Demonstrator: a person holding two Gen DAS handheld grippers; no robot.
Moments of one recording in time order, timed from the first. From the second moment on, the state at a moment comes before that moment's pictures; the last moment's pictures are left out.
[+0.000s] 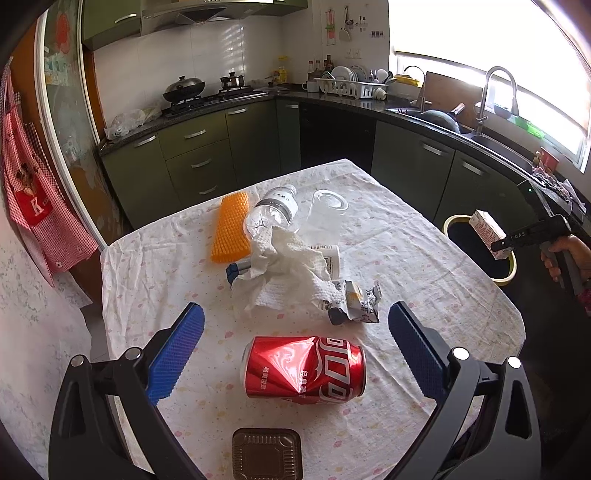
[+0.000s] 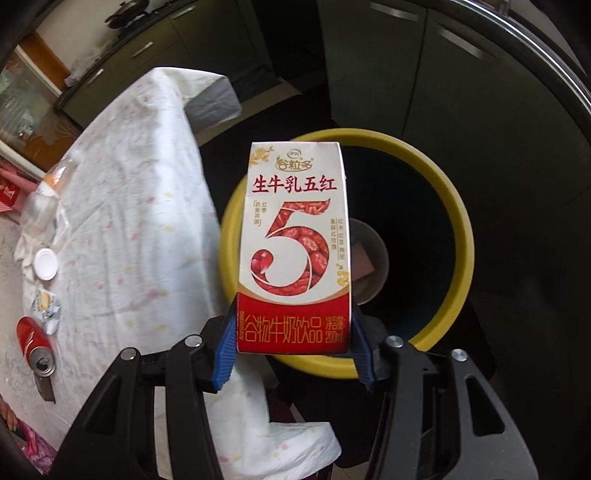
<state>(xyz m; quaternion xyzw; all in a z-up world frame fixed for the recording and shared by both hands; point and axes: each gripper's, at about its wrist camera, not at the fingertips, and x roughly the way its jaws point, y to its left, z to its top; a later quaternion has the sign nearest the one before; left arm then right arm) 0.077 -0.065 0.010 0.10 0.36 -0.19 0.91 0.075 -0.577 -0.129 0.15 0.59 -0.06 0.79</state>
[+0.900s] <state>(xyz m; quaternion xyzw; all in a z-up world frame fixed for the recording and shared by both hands) 0.080 -0.072 -0.010 0.11 0.39 -0.19 0.89 0.047 -0.569 -0.114 0.15 0.53 -0.05 0.83</state>
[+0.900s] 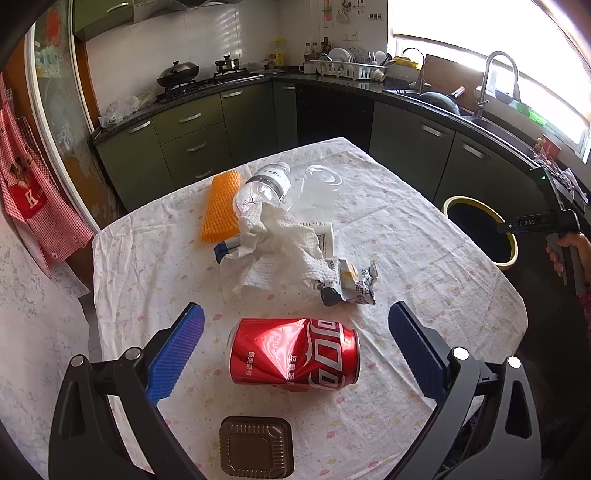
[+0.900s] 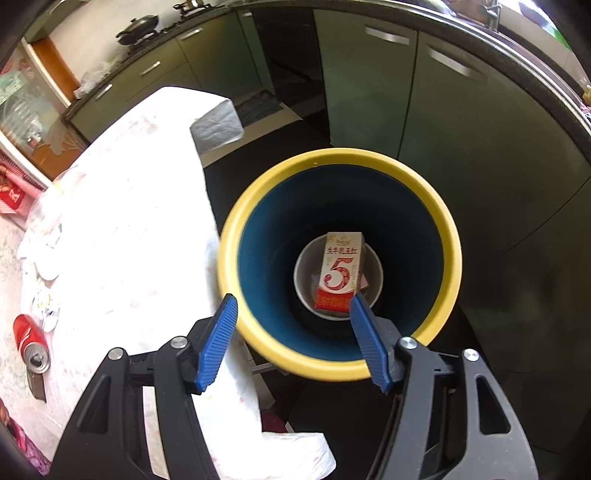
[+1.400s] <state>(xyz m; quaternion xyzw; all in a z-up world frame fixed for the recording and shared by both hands) 0.087 -0.063 -0.039 0.14 0.44 -0.25 0.85 0.038 -0.525 -0.102 0.12 0.53 0.00 0.84</state>
